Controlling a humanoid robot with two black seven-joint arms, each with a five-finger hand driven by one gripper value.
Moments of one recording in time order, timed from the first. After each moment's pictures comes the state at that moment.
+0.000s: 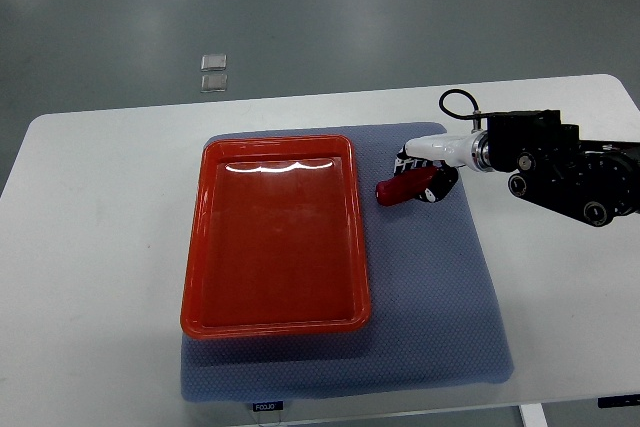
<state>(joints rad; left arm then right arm) -0.06 0.00 -0.05 -0.09 0.12 -0.15 0.04 1.08 -0.37 0.02 0.91 -1.31 0.19 0.01</state>
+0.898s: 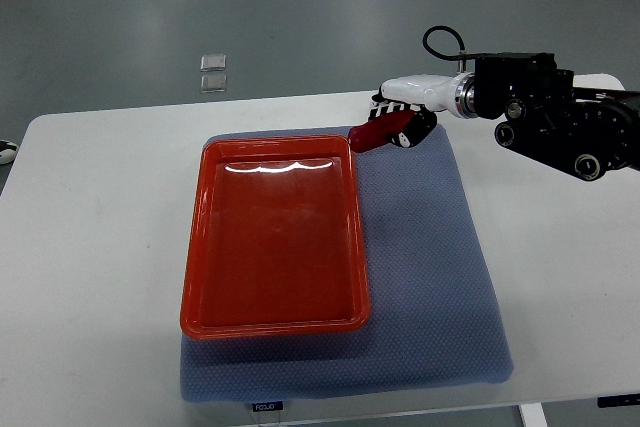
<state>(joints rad) -0.06 0.00 -0.05 -0.09 0.12 -0.15 0.04 1.21 -0.34 0.07 0.91 -1.29 0.18 0.03</state>
